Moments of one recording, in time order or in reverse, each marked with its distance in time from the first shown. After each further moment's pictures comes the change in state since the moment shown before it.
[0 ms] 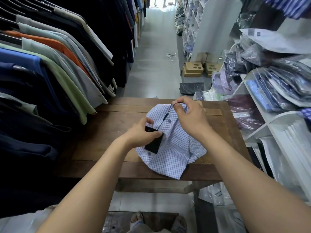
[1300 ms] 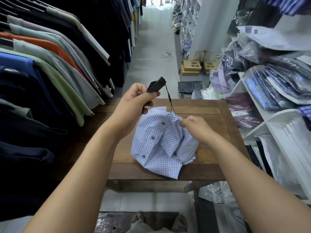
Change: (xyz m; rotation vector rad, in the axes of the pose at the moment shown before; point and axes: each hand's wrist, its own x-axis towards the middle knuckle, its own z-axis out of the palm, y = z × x) left_hand -0.025 0.058 -0.042 -0.811 0.133 0.385; right_hand -0.001 0.043 -0.005 0.106 -0.274 0.393
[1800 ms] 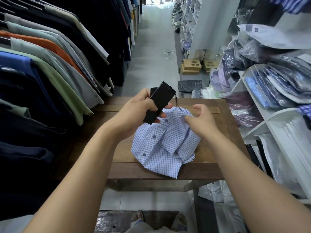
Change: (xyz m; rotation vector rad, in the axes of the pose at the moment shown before) left_hand -0.018 0.014 0.012 0.160 -0.158 -0.145; right_hand 0.003 -0.006 -0.005 -0.007 0.256 0.045
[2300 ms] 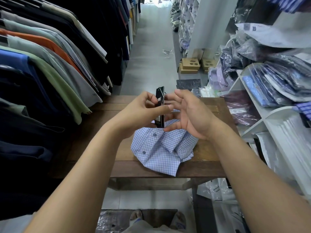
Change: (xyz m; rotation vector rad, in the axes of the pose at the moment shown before) left_hand 0.002 -0.006 0.009 0.160 0.026 -0.061; right_hand -0.049 -0.058 -0.019 0.694 -0.674 -0.105
